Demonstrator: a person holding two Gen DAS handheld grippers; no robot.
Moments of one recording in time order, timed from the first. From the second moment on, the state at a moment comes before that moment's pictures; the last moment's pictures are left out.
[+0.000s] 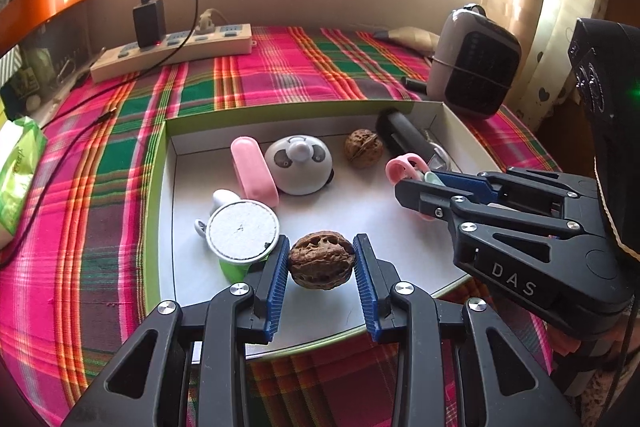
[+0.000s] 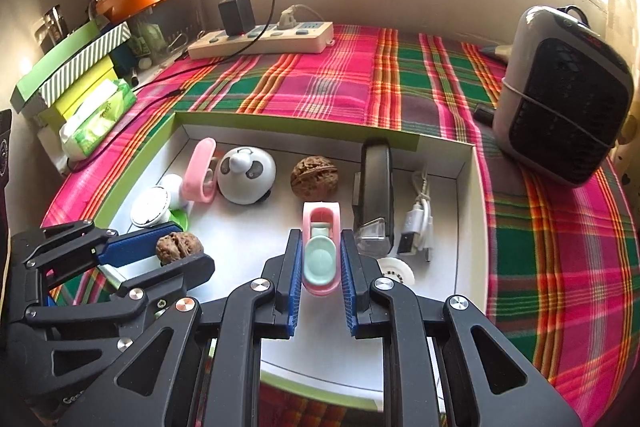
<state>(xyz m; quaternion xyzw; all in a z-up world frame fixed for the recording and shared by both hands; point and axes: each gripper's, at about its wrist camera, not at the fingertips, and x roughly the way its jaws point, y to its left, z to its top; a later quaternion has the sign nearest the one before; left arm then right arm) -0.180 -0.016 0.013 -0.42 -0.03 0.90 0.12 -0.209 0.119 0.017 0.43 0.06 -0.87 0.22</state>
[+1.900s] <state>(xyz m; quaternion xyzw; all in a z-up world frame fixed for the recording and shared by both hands) -0.173 -0.021 0.019 -0.42 -0.02 0.90 0.09 -0.202 0.118 0.015 0.43 0.06 -0.87 0.21</state>
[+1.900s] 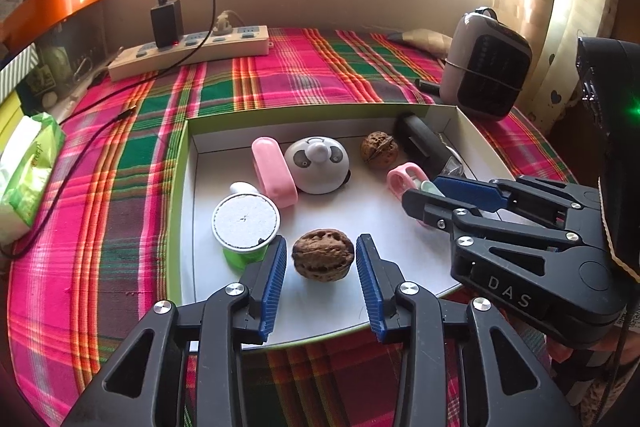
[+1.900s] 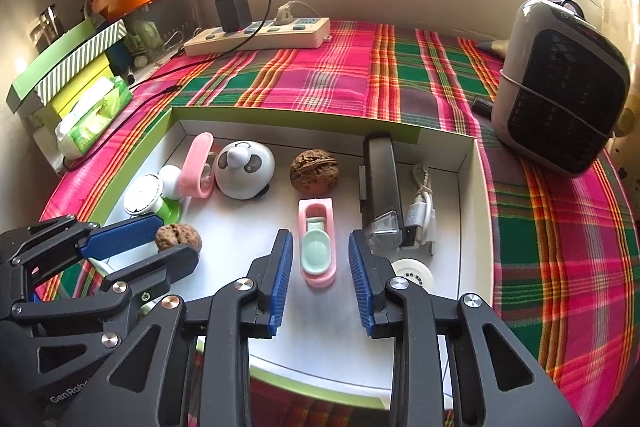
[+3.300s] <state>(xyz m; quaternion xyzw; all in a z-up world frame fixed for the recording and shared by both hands) -0.075 -0.008 0.009 -0.42 0.00 0.91 0.03 -0.102 0.148 0.015 0.42 0.05 -0.89 0.18</state>
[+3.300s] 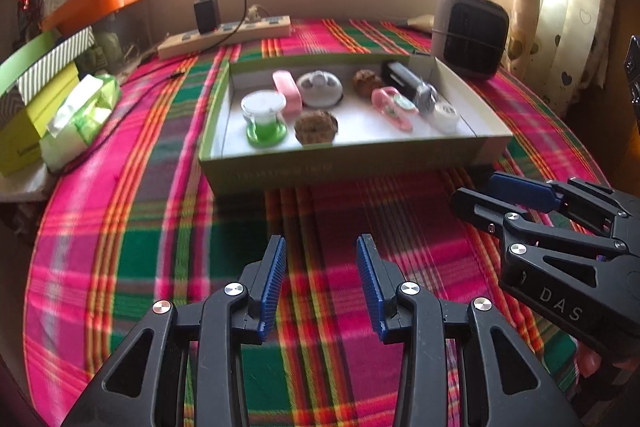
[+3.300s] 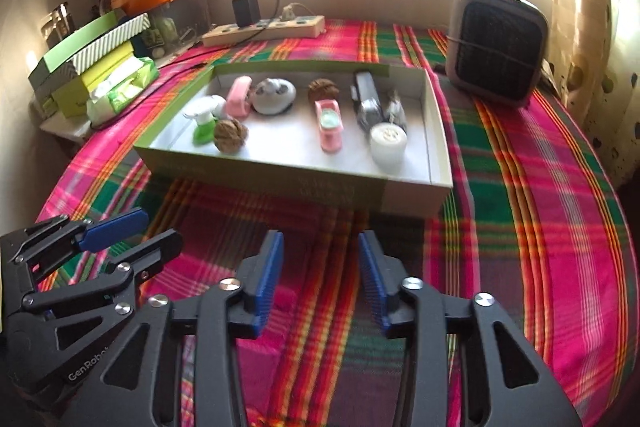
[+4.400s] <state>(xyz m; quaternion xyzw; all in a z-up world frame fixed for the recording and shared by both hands) -0.066 0.003 0.002 -0.43 -0.01 0.90 -0.01 -0.079 0.166 0.005 0.43 0.06 -0.89 0.15</state>
